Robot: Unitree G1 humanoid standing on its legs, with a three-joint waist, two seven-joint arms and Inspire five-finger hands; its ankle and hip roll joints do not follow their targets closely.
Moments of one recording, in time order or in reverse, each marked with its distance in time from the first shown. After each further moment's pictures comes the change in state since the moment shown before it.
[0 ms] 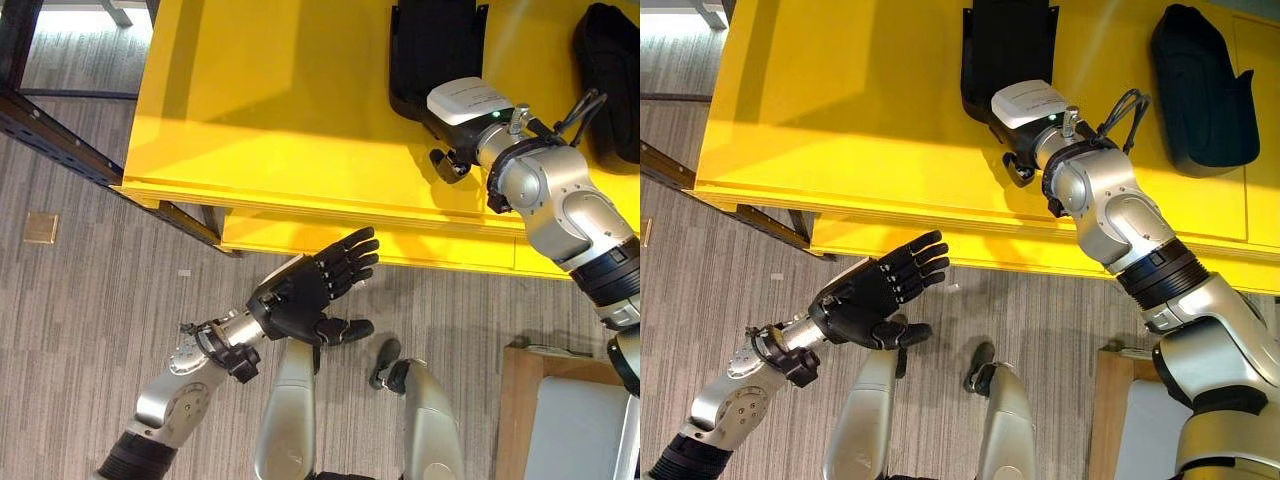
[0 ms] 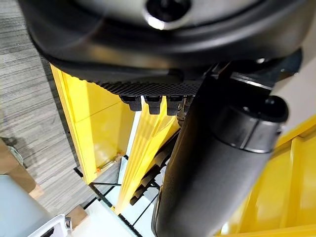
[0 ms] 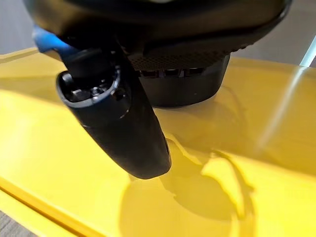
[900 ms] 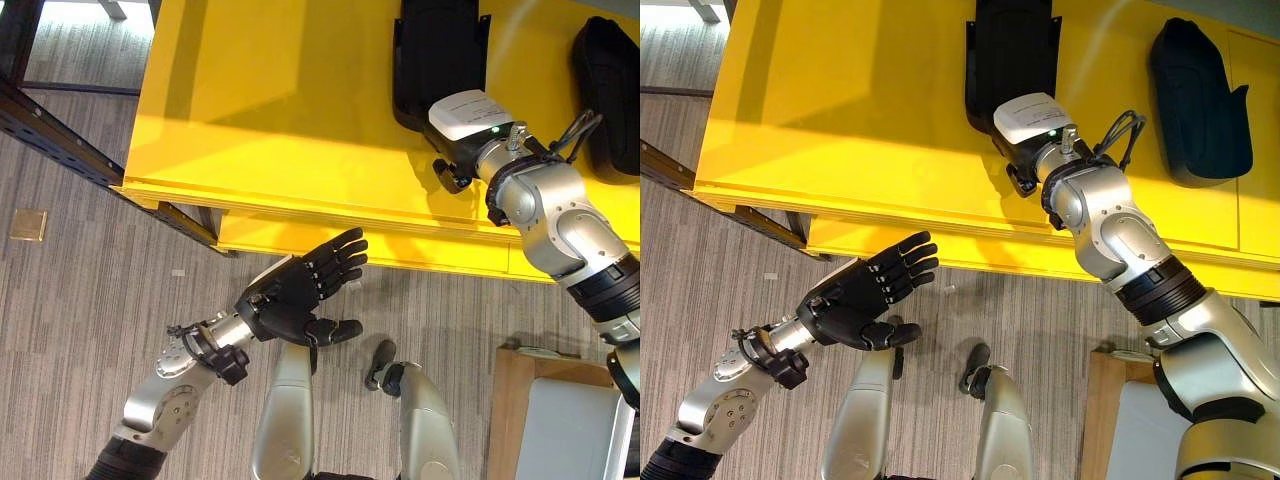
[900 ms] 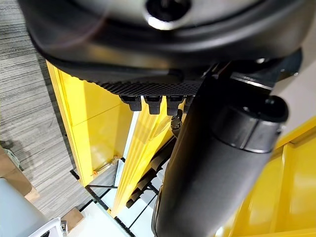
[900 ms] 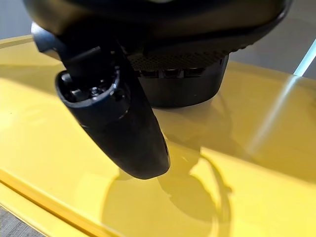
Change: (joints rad) left arm 0.030 0.013 0.043 -0.002 -0.001 0.000 -0.021; right arm 0.096 0.000 -0.046 -0.095 -0.077 0.050 0.009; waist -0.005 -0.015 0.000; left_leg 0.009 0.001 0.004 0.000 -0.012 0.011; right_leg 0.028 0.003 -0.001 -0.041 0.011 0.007
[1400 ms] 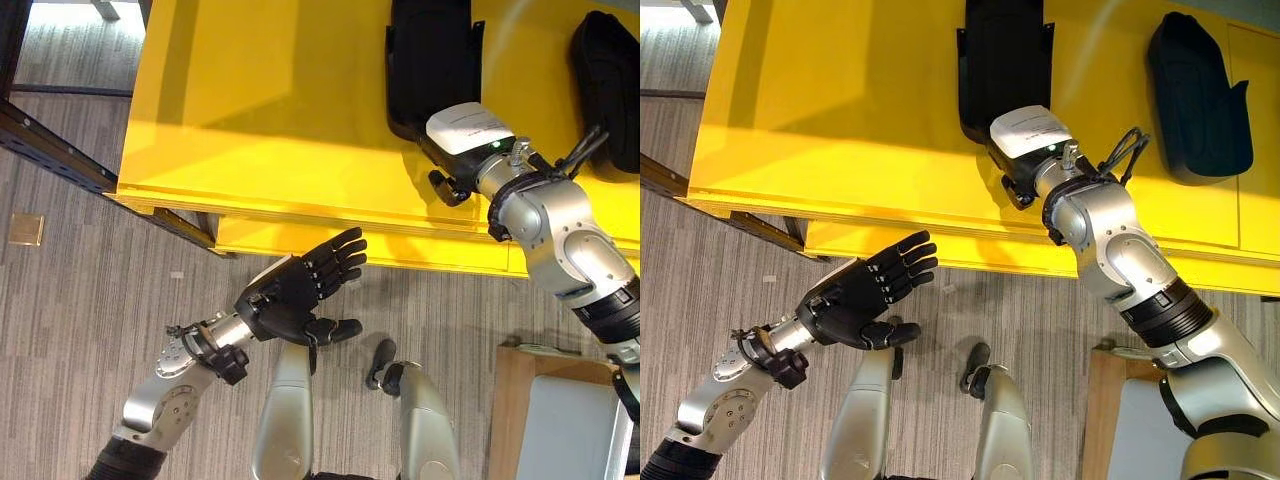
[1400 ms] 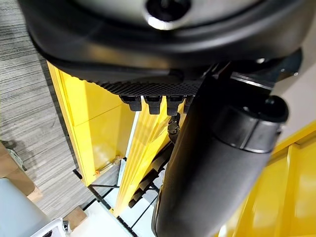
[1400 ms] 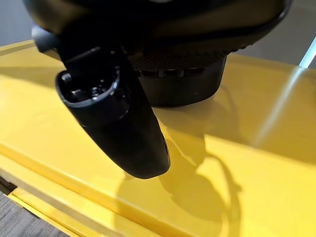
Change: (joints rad) left arm -0.002 0.001 0.002 0.000 -0.001 0.000 0.004; right arm 0.104 -0.021 -0.051 -0.156 -0.035 0.016 0.041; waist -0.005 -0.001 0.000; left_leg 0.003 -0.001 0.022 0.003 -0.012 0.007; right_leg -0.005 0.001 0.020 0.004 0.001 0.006
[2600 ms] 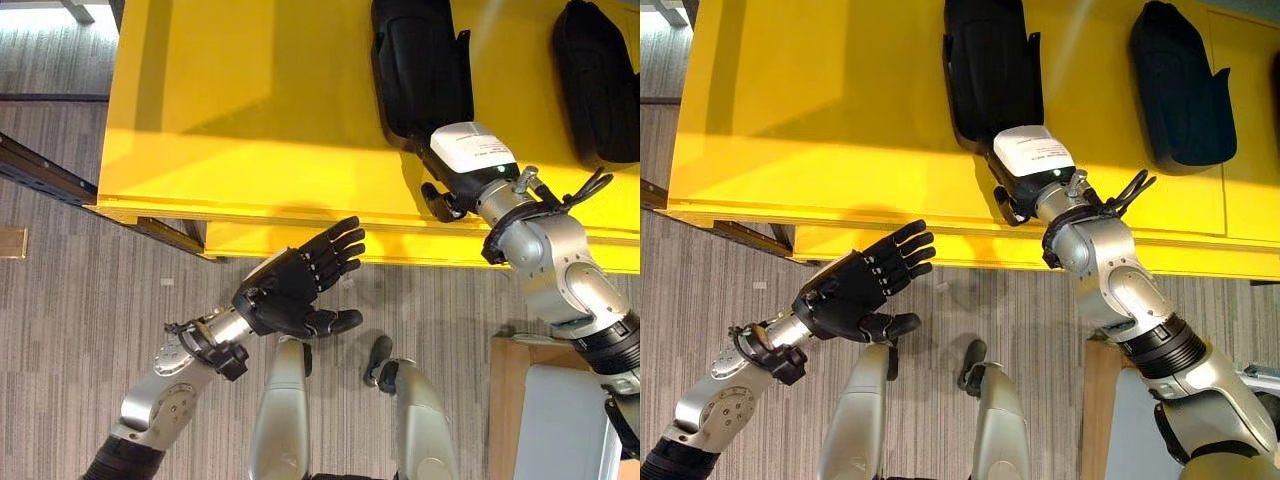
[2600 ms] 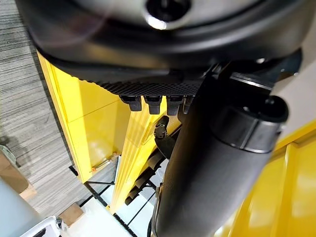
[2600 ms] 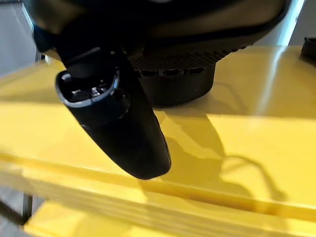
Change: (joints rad) left arm -0.009 0.010 0.003 -0.031 -0.034 -0.001 0.050; right arm 0.169 0.066 -0.113 -0.094 0.095 0.033 -0.159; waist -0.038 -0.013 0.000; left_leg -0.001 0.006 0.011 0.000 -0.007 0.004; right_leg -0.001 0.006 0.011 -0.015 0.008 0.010
